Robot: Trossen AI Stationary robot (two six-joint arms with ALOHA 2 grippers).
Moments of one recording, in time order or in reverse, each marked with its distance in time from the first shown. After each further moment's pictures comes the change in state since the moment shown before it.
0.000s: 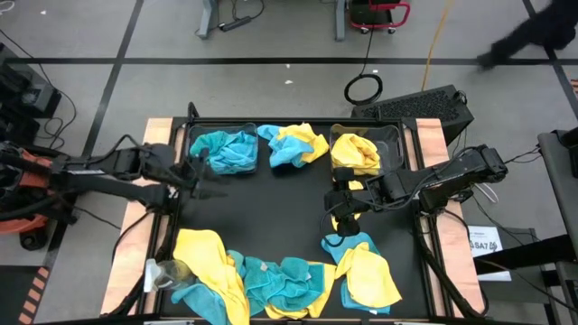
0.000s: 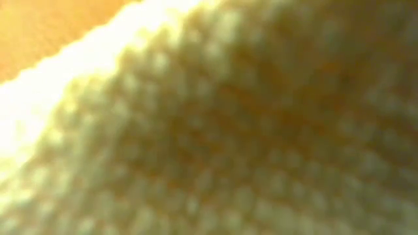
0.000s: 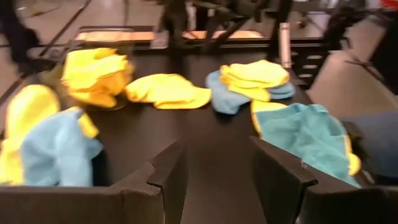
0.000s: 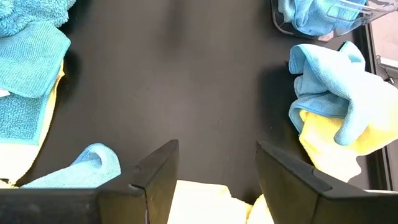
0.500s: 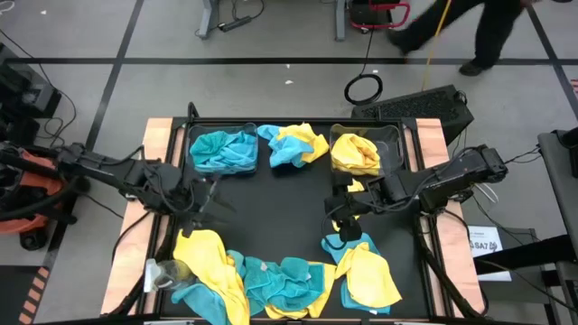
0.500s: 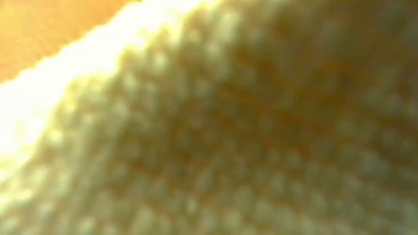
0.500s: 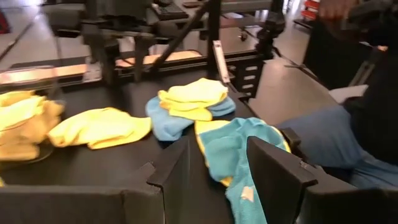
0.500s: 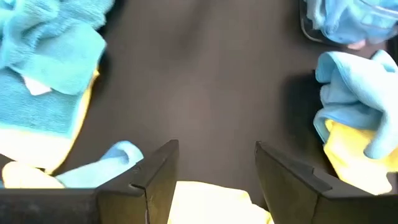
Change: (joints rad) left arm -0.254 0.106 -0.052 0.249 -0.012 -0.002; right arm 0.021 0.000 0.000 0.017 -0.081 -0.017
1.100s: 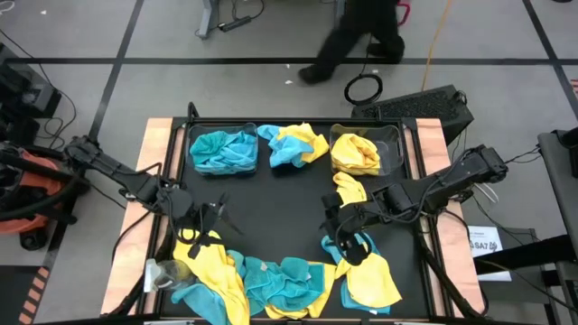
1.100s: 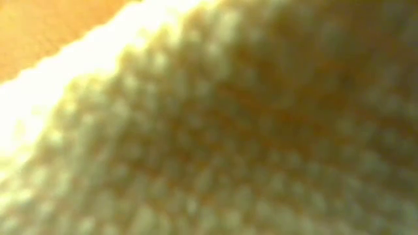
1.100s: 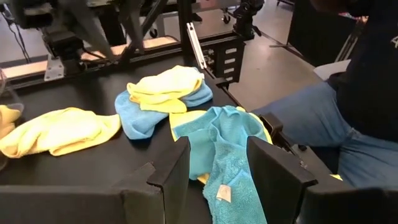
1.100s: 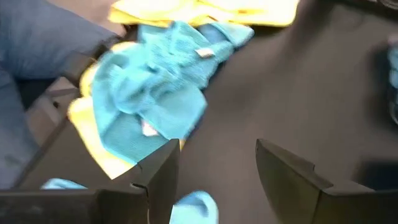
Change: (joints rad) left arm -0.184 0.157 0.000 0.103 -0.116 -0.001; right arm 0.092 0.000 0.000 0.210 -0.228 -0.094
